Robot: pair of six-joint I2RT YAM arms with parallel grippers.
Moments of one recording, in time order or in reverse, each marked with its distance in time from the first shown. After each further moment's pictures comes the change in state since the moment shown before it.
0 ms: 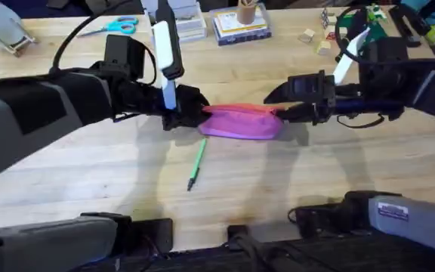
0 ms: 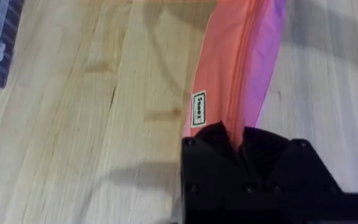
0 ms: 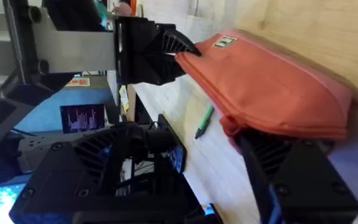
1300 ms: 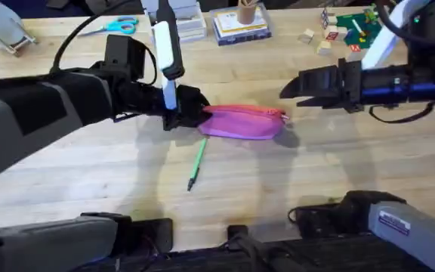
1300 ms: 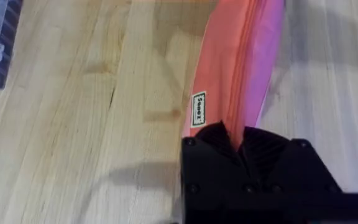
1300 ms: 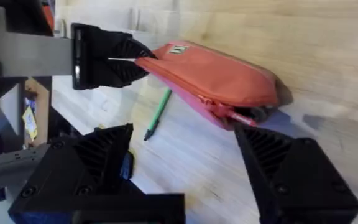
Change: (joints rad) left arm 0.000 0.000 0.000 -0.001 0.001 0.000; right arm -0.027 -0.220 0.190 -0.299 0.342 -0.081
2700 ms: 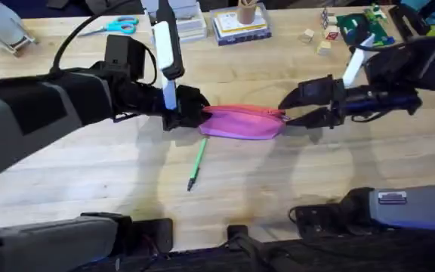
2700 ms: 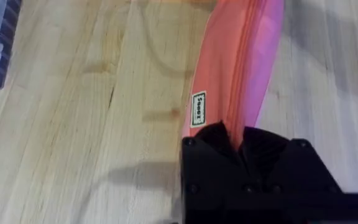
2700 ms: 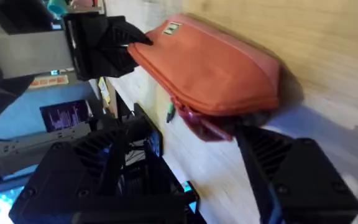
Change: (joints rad) left arm 0.000 0.000 0.000 -0.003 0.000 0.000; right arm -0.134 0.422 -0.051 -0.080 -0.197 -0.293
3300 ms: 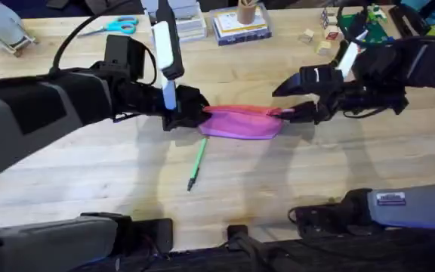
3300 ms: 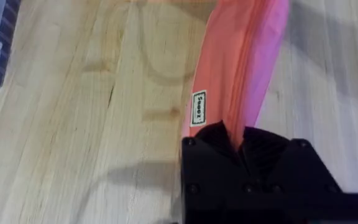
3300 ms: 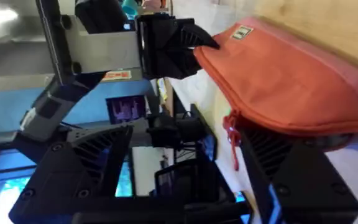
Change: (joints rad) left arm 0.000 0.000 0.000 -0.001 0.000 0.000; right arm 0.092 0.005 0.000 0.013 -0.264 0.044
